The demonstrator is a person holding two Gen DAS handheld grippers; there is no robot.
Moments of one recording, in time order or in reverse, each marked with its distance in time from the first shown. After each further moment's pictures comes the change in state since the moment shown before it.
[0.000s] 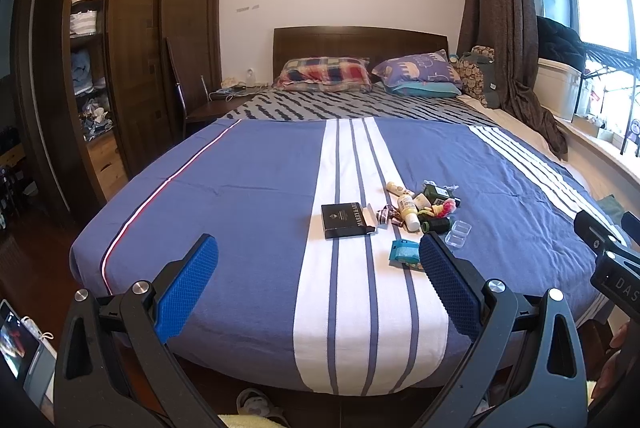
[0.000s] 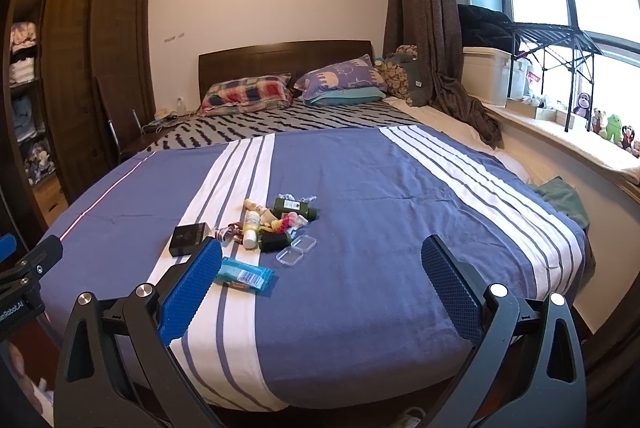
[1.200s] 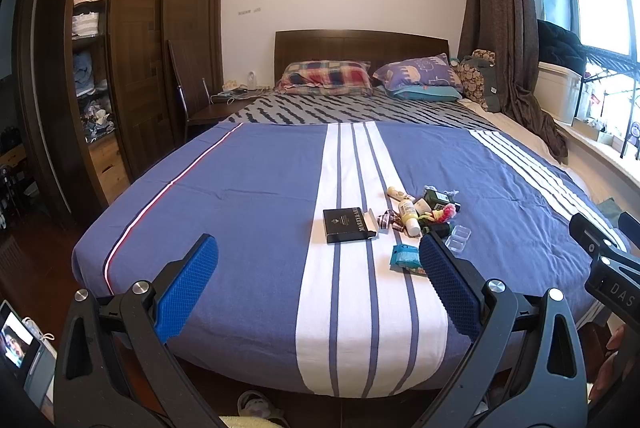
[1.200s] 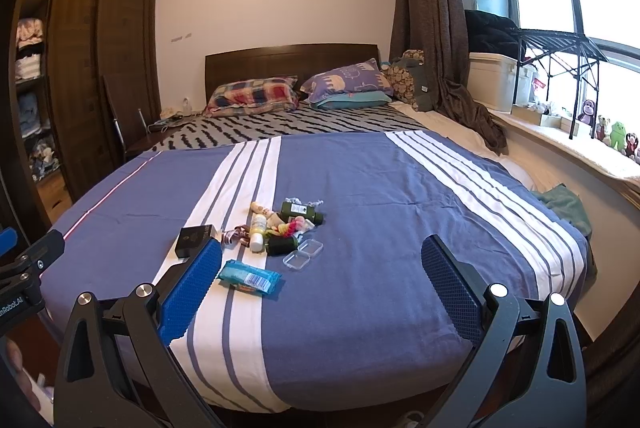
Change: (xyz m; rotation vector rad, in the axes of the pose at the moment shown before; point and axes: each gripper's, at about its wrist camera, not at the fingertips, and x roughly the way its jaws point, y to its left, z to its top) left arm -0.004 0.003 0.004 -0.005 -0.012 0.001; right arm -0.005 0.007 0.005 -0.018 -0.007 0.016
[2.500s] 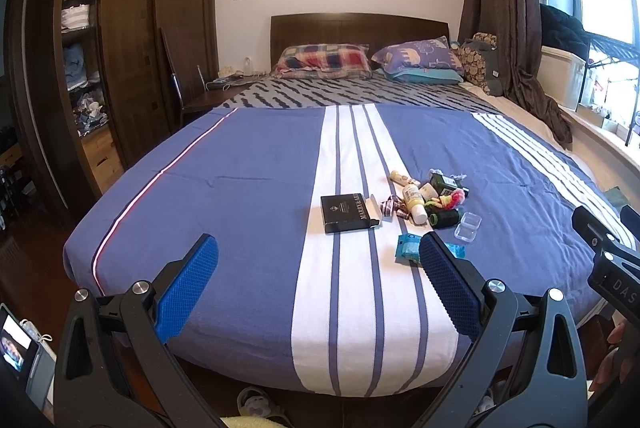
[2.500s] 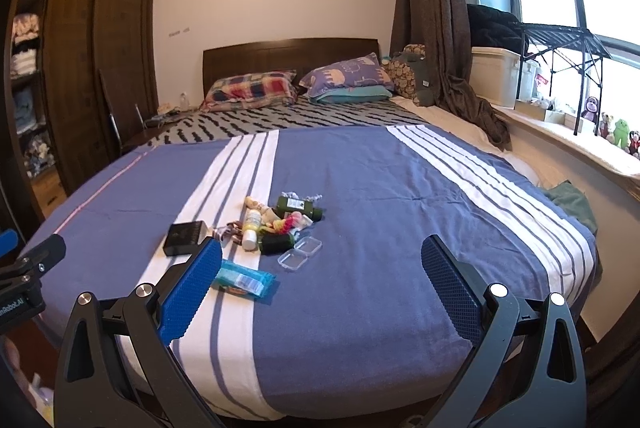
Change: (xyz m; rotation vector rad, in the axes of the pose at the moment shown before) left arm 0.042 -0.001 -0.006 0.019 0.063 0.000; right arm 0.038 0.001 -0.009 -0.004 0.020 -0.005
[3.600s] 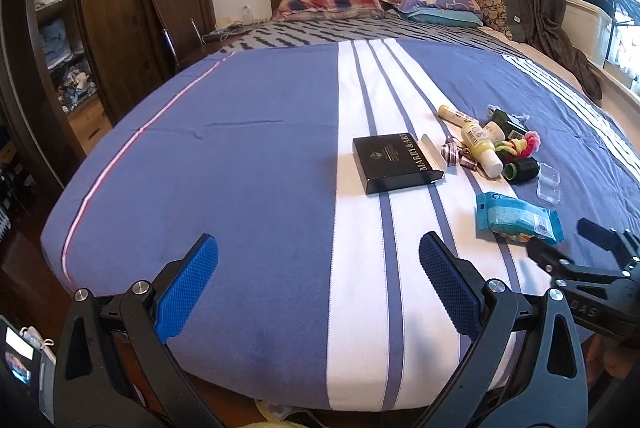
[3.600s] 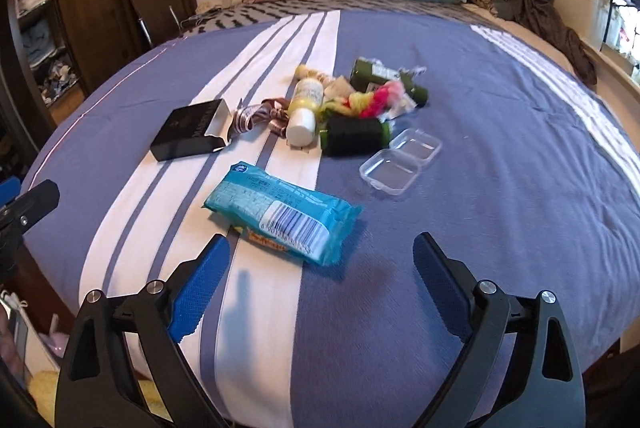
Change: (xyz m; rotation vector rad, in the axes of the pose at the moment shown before) left arm 0.135 0.029 -0.024 0.040 0.194 0.028; right arm 0.169 0.064 -0.066 -0.079 0.383 0.193
